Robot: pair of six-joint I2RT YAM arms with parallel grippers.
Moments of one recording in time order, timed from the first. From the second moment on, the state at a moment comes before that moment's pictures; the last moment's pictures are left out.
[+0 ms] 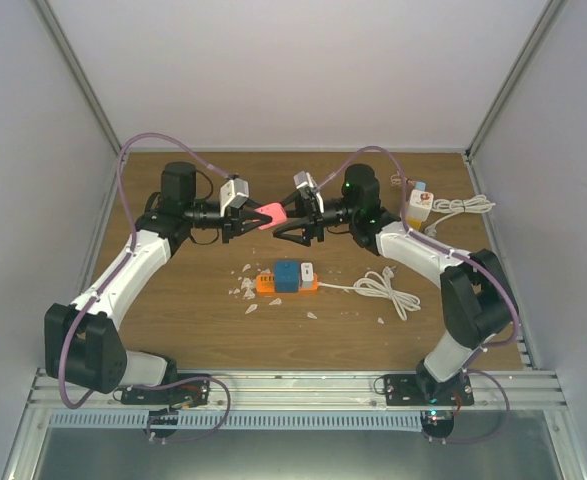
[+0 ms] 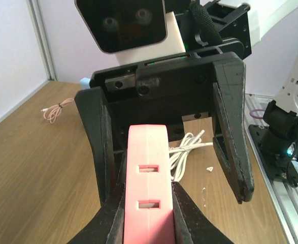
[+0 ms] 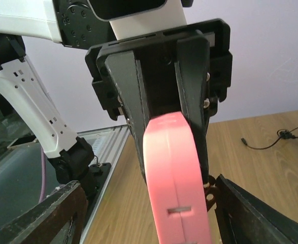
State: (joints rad) left arm -0.24 1.35 1.08 -0.22 1.13 0.42; right arm 0.53 1.67 1.11 0.44 -1.22 0.14
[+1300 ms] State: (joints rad) left arm -0.13 1.39 1.08 -0.32 1.27 0.40; right arm 0.52 1.67 1.13 0.35 -1.20 0.09
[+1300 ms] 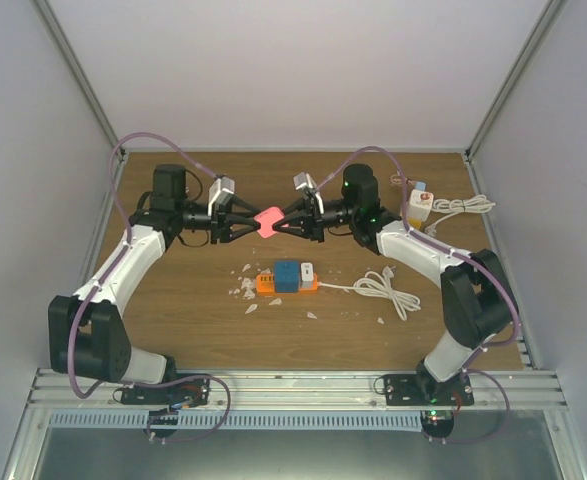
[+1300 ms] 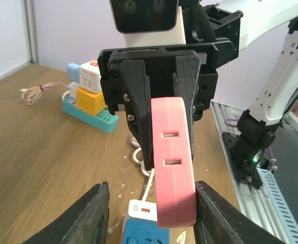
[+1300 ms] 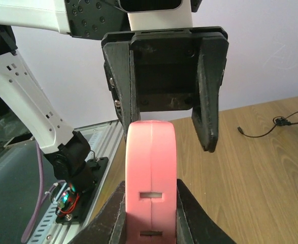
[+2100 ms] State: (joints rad) left arm 0.05 1.64 1.11 -0.21 1.21 0.29; right arm 0.42 1.65 1.11 0.11 -1.08 -0.16
